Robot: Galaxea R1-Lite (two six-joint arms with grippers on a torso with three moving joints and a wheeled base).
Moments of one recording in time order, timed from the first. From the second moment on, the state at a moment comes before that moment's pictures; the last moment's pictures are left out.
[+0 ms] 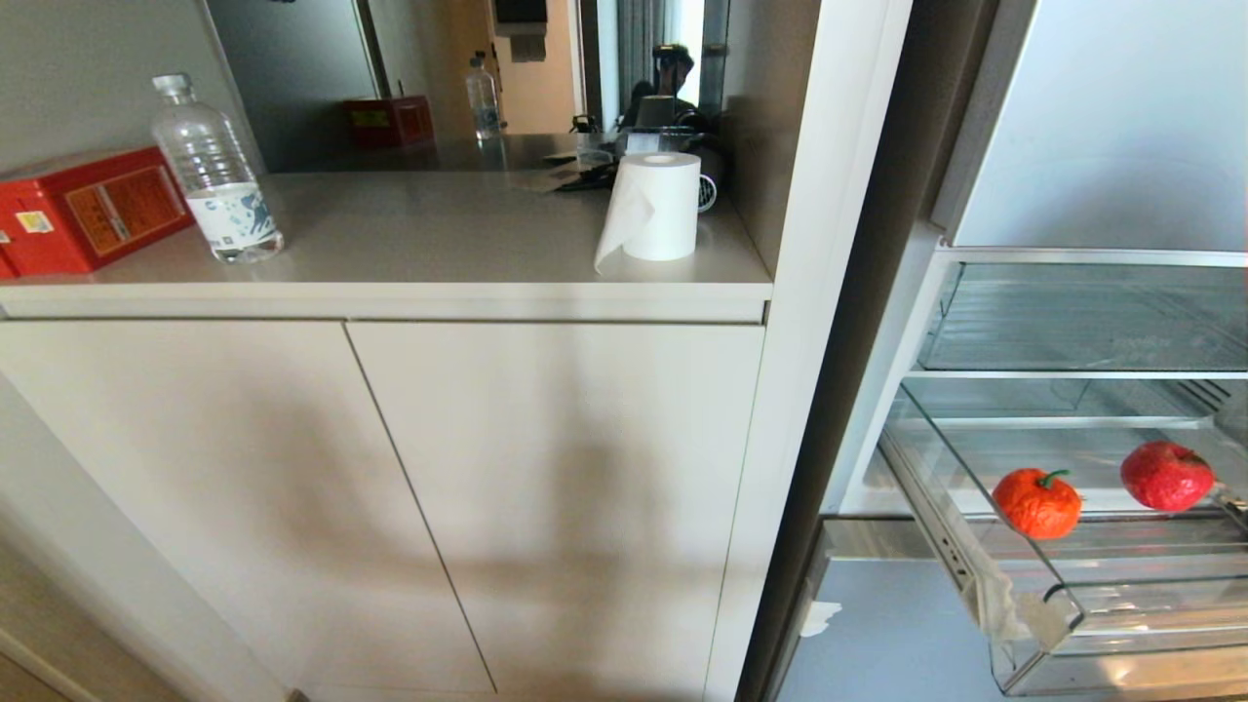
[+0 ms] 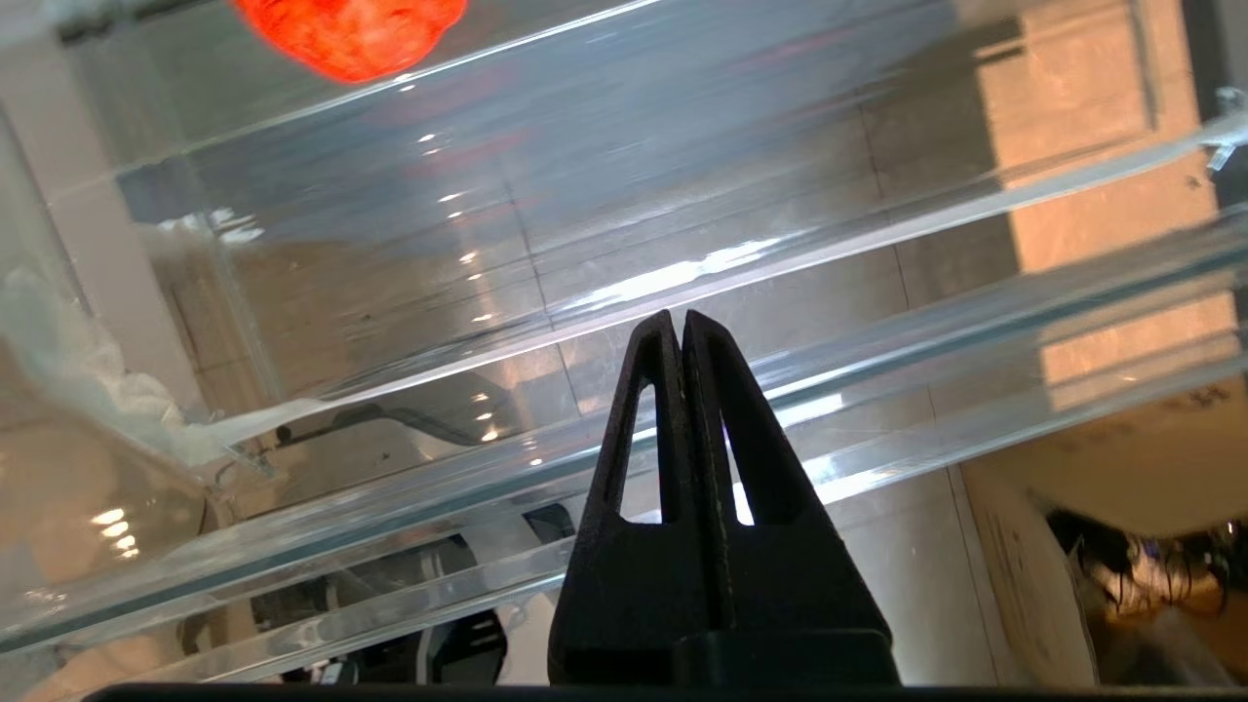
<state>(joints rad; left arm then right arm) 0.00 0.00 0.00 0.00 0.00 0.00 -0.55 1.44 -0.90 0.36 0.11 -0.15</state>
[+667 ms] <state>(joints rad) 0.00 0.00 0.00 0.00 0.00 0.00 -0.52 1.81 -1.35 0.34 0.08 -0.10</state>
